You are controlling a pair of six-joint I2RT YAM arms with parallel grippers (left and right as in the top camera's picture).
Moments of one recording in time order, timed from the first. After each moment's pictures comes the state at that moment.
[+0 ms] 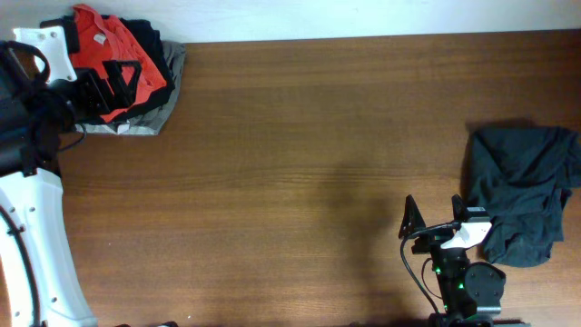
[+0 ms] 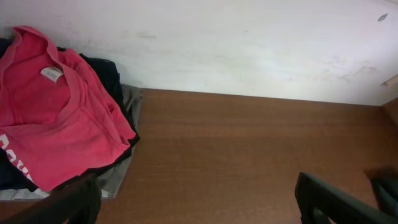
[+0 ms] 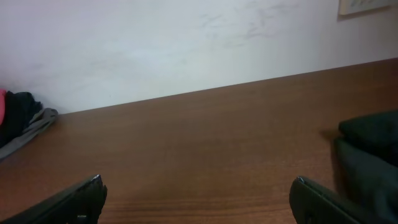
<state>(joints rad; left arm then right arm) 0.32 1.50 1.65 -0.74 0.57 -0.01 -0.06 0.02 0.01 -0.06 -0.11 0.20</state>
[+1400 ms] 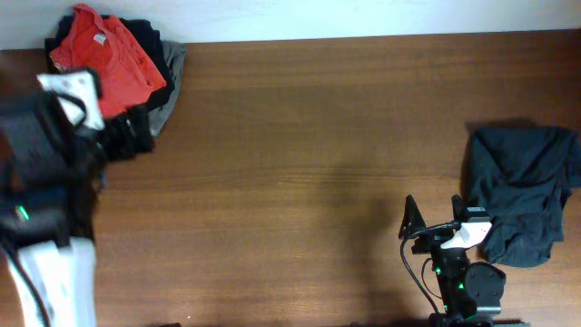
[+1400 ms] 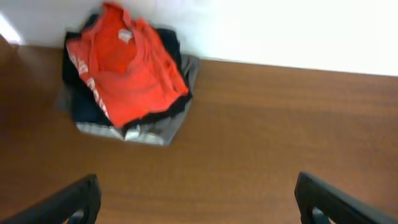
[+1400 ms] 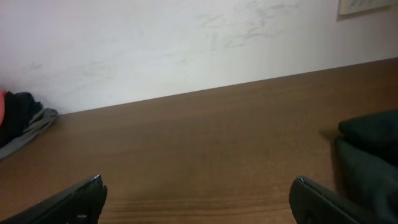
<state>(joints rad) 0.15 1.15 1.34 -0.77 0.10 -0.01 -0.06 0.02 0.01 -0.06 -0.11 0.20</state>
